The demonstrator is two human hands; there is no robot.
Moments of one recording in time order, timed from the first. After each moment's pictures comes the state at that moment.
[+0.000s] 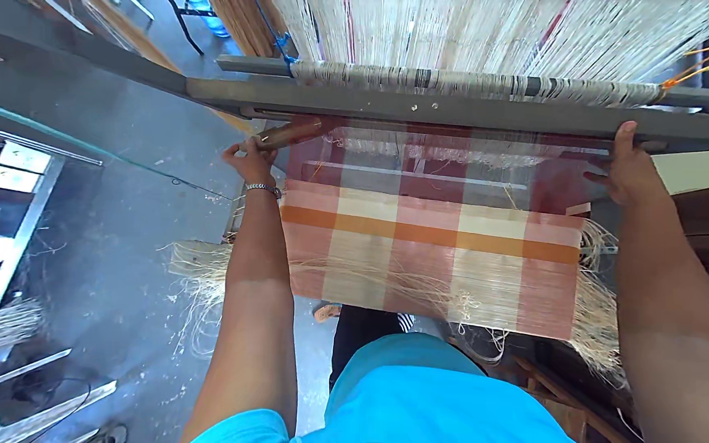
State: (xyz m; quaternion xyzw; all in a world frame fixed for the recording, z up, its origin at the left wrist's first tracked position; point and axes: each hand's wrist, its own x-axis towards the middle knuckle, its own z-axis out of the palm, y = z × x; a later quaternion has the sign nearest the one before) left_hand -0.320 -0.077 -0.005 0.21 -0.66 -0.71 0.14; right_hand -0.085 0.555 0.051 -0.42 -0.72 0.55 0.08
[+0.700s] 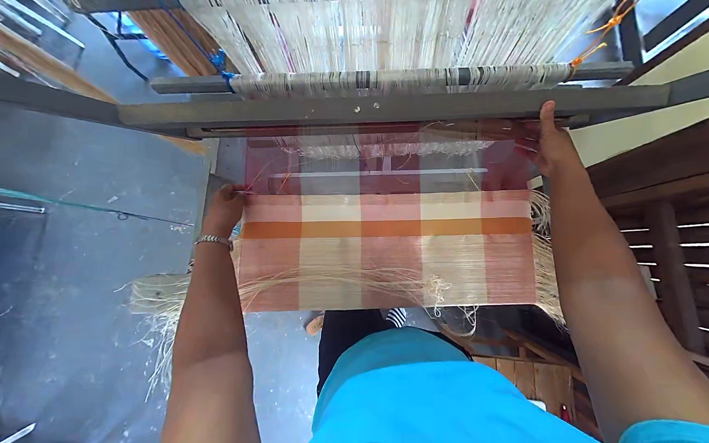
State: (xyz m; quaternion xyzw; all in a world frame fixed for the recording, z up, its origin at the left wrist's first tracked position) left_hand -0.257 -0.088 0.013 0.03 -0.91 -0.39 -0.15; right_hand -0.082 0.563 0.033 -0.41 -0.65 0.64 0.11
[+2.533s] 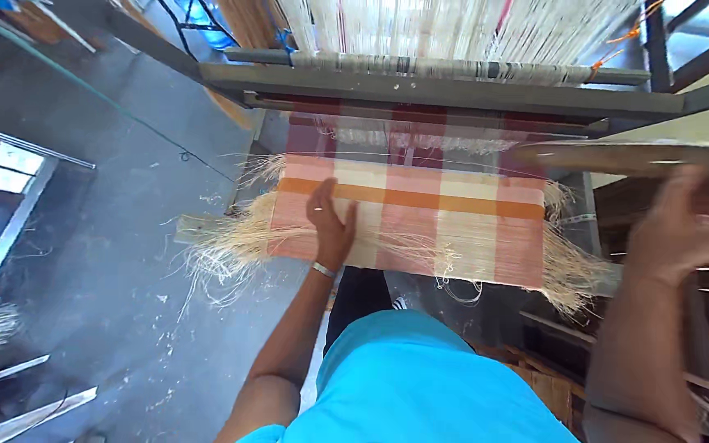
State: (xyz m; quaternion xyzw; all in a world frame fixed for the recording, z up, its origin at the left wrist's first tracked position) left_hand -0.031 0.005 0.008 -0.17 -0.90 -0.38 0.14; right_hand 0.122 0.413 0.165 -0.16 -0.81 0.28 0.49
